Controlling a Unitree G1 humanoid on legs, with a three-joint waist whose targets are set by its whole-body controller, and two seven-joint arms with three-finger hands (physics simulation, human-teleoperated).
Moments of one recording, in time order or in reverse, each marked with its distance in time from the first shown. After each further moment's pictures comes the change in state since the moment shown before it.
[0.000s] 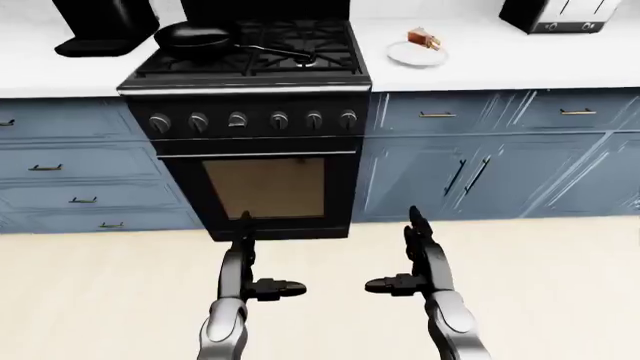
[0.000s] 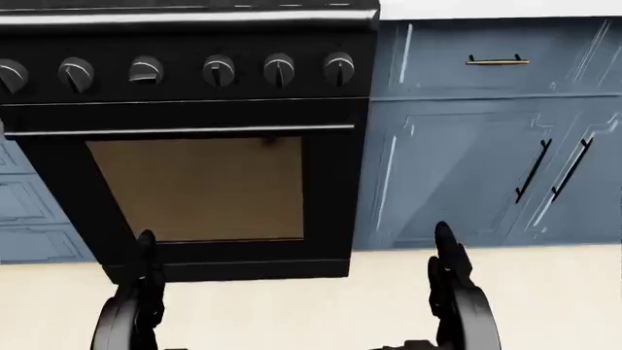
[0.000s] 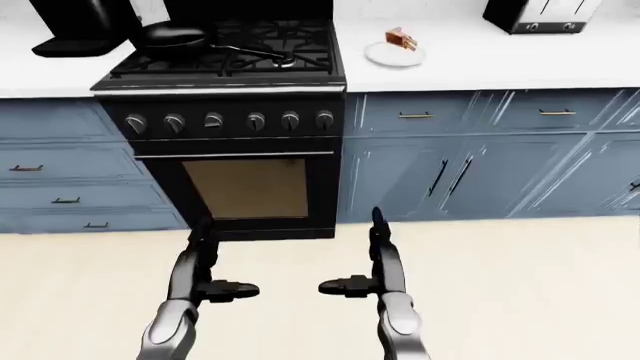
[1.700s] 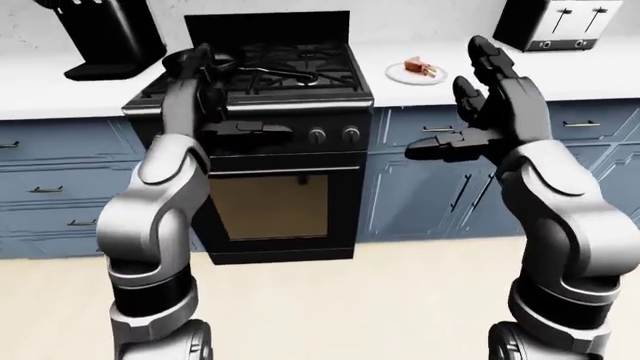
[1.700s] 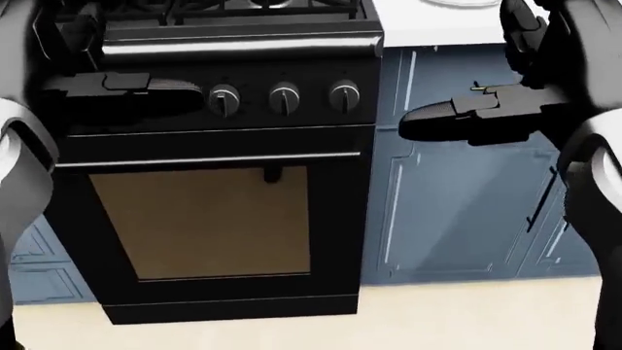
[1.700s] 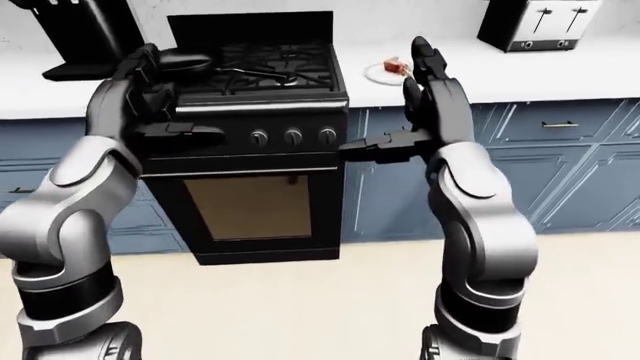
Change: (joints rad) left arm -0.784 0.248 0.138 -0.377 -0.289 0.867 0.175; right arm -0.703 -0.295 -0.179 -0.550 0.184 0.930 -0.022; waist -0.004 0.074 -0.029
